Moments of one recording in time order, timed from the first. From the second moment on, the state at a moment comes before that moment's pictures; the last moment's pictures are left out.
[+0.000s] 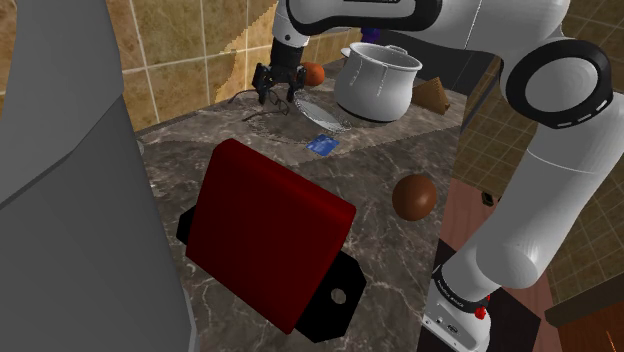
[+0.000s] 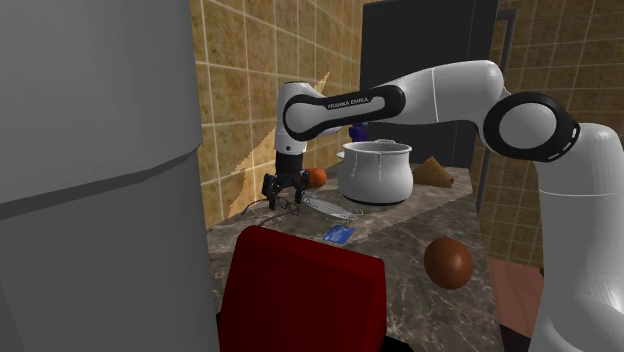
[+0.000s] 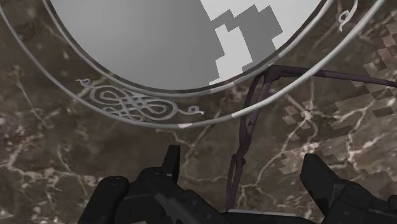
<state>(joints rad) 0.05 0.24 0.26 -1.53 -0.03 1.86 0.34</state>
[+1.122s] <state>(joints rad) 0.05 0.25 0.26 -1.46 -0.03 1.79 0.34</state>
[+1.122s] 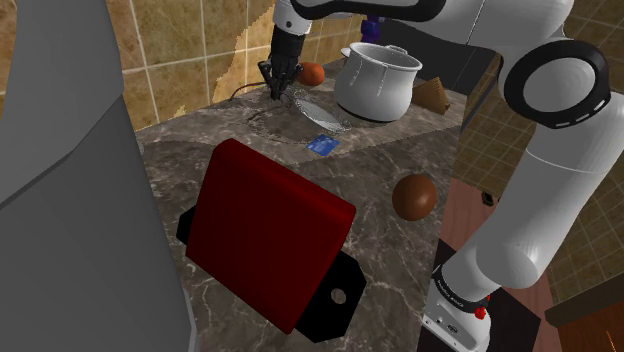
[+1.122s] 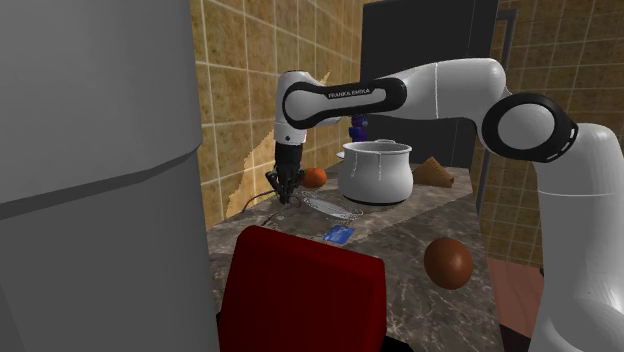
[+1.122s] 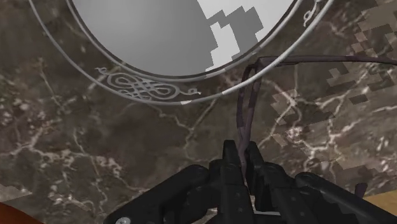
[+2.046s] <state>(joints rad) 0.07 0.30 0.26 -1.19 -0.04 1.58 0.35</state>
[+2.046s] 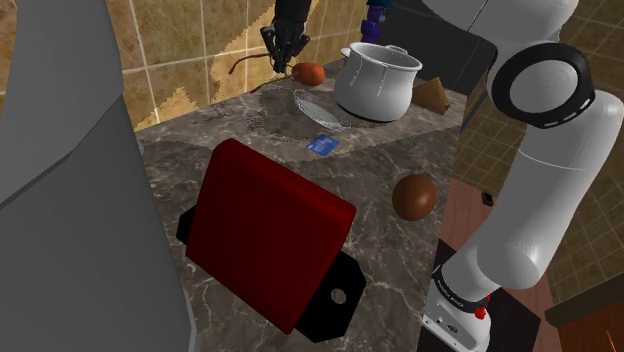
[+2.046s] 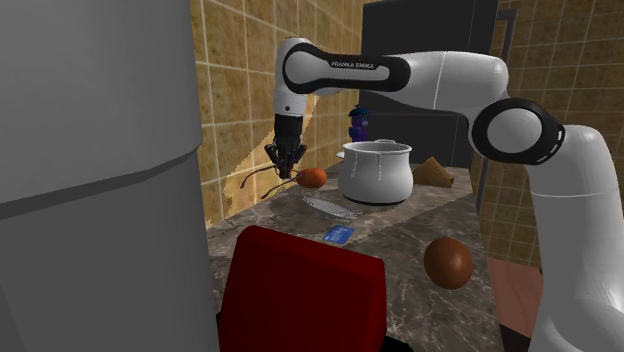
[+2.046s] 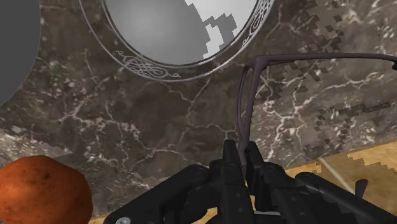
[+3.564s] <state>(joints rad) -0.05 -0.27 0.18 -1.86 0.10 1.76 0.12</state>
